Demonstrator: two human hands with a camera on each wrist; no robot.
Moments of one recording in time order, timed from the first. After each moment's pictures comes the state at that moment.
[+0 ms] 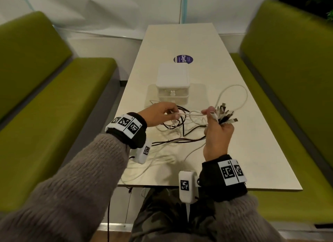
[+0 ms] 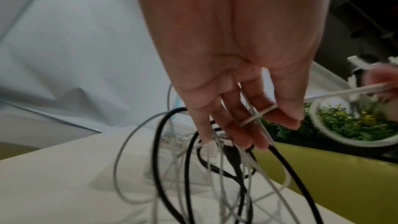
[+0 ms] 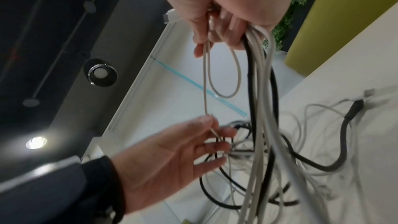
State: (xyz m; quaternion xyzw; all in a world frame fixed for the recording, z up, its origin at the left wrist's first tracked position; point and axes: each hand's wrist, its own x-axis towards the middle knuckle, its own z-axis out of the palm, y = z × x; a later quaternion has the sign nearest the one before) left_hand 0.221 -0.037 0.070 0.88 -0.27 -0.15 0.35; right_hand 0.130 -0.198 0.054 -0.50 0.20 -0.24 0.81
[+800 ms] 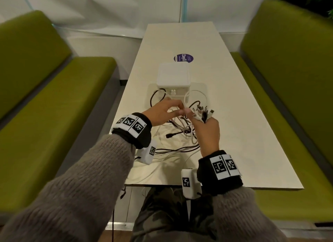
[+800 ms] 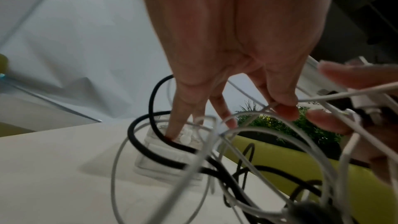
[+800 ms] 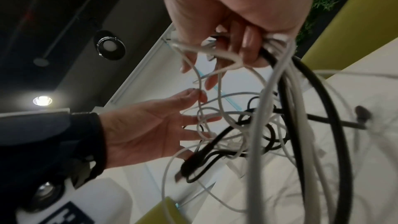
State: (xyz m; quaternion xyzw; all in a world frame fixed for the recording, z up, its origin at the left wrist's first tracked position) left_hand 0.219 -0.044 0.068 0.88 -0.30 -0.11 0.35; right_hand 0.141 -0.194 0.043 -0.72 0.18 -0.11 0.66
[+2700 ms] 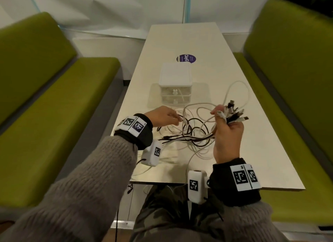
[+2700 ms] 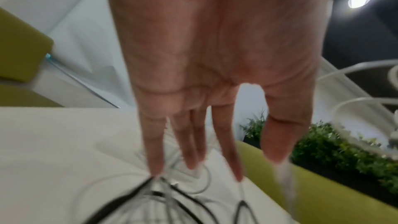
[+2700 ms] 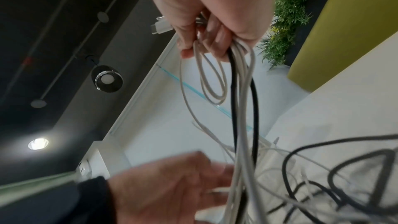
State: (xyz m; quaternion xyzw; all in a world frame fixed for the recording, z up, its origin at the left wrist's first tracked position) left_hand 0.204 -0.049 0.074 0.90 -0.15 -0.23 0.34; right_hand 0.115 -0.212 0.062 -0.54 0.12 -0.26 0.79
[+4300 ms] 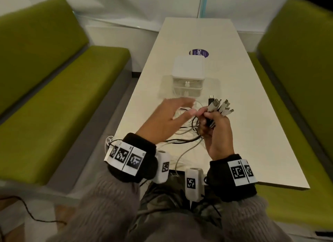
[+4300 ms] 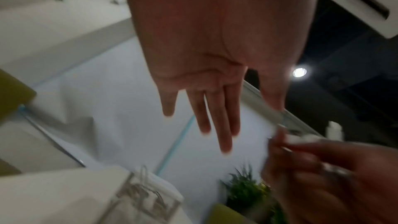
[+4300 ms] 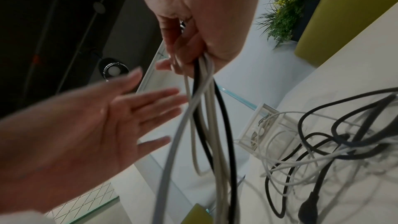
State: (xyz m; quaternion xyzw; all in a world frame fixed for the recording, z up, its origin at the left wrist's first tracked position) left_hand 0.106 -0.028 0.098 0.88 -0.23 0.03 0.42; right_hand 0.094 -0.179 0.066 -0.52 0.05 -0.02 0.85
